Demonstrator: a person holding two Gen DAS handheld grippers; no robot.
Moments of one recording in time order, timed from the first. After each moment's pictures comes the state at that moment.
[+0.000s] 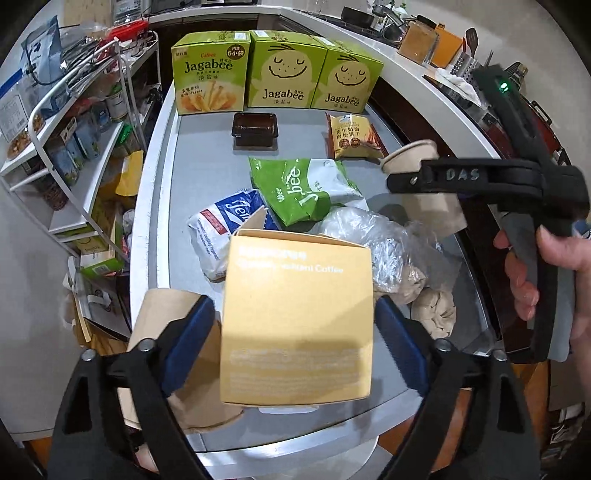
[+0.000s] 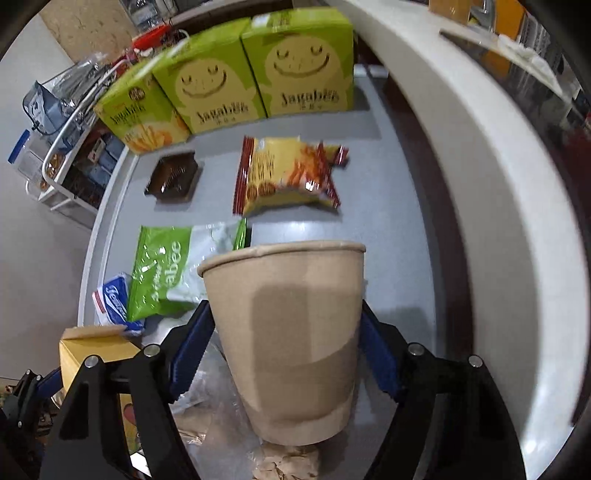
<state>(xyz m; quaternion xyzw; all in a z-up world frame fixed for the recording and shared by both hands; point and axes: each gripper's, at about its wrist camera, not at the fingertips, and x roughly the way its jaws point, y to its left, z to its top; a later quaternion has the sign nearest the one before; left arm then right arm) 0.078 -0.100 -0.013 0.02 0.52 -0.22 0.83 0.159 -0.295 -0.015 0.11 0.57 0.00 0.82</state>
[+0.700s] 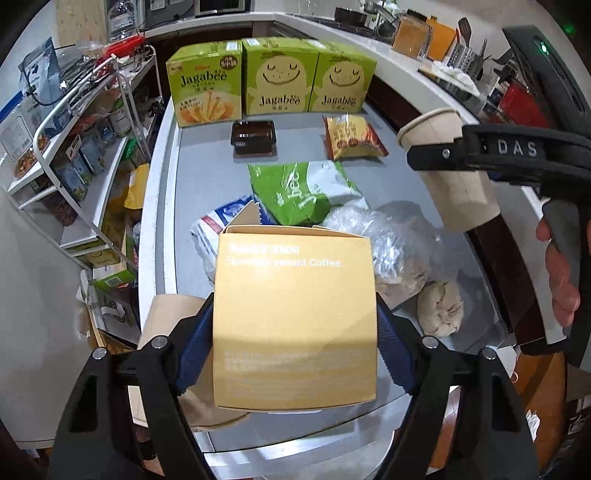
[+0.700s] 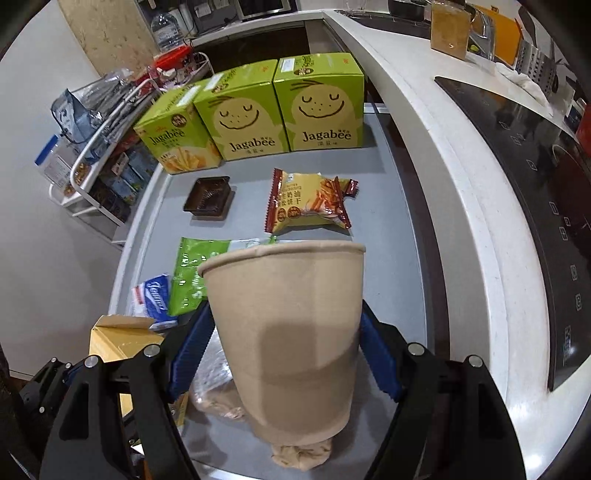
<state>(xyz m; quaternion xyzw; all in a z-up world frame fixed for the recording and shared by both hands) 0.071 -0.103 -0.005 0.05 0.50 -0.21 0.84 0.132 -0.285 0.026 0.11 0.52 0.02 0.84</state>
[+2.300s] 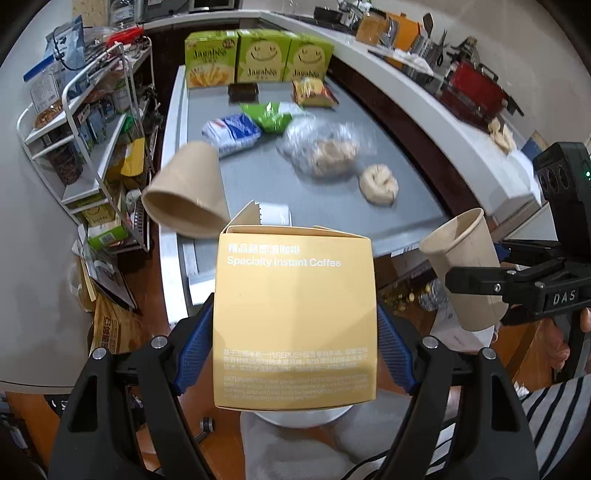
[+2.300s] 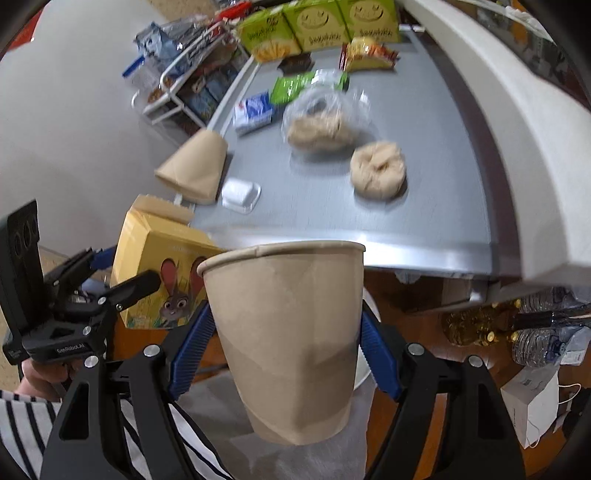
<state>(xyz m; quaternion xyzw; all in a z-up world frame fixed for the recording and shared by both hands) -0.076 -0.045 -0.002 0.04 0.51 -0.25 0.82 -0.093 -0.247 -0.002 0.14 0.58 0.15 0.79</state>
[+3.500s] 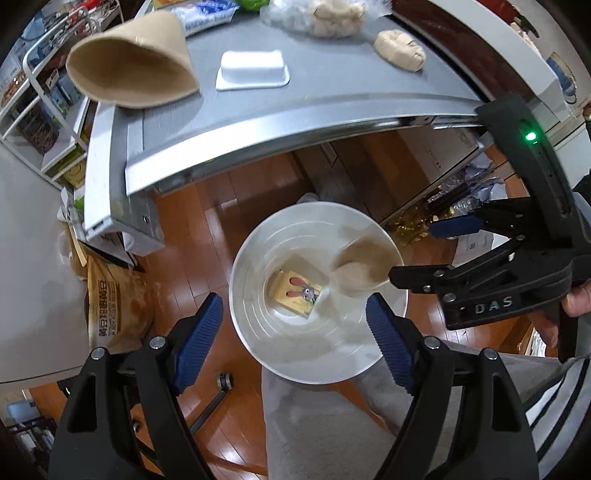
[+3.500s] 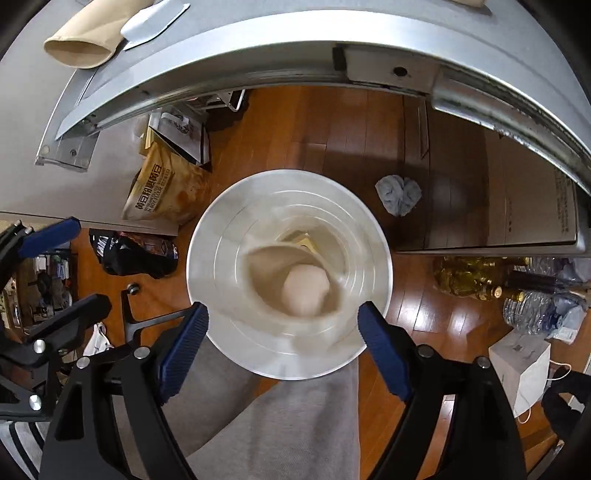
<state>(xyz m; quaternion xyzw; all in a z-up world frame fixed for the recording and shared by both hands) -0.093 -0.053 -0.099 0.12 0.60 -0.25 0.75 -0.086 -0.201 -0.146 0.08 0.69 0.11 0.71</state>
